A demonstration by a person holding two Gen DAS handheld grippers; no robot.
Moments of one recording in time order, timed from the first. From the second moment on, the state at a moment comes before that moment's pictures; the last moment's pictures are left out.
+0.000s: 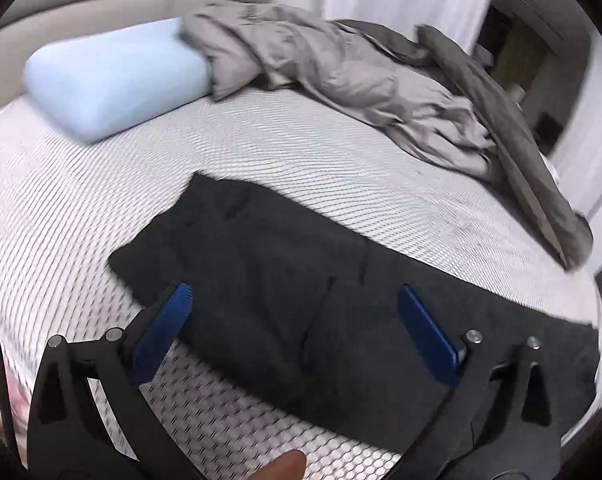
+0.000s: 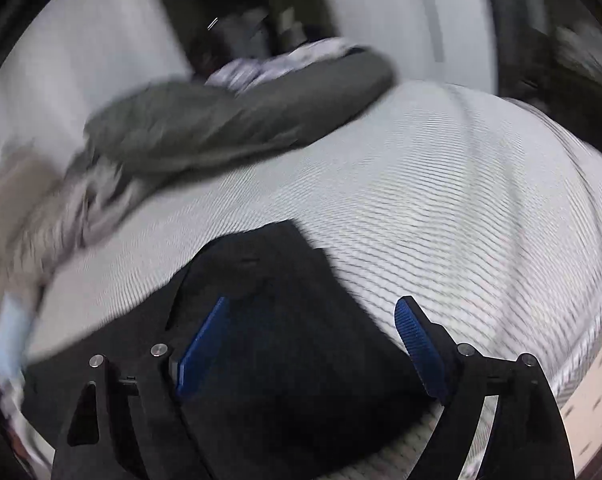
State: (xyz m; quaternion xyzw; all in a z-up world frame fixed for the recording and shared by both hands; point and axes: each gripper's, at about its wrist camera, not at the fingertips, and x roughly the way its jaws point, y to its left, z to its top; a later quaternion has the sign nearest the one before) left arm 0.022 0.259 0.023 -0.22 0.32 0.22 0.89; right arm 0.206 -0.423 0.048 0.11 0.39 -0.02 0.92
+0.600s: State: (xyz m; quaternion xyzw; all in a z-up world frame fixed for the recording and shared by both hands) left arm 0.021 0.302 -0.012 -0.23 0.34 0.24 0.88; right arm 0.302 -0.388 0.015 0.03 0.40 -0.05 0.92
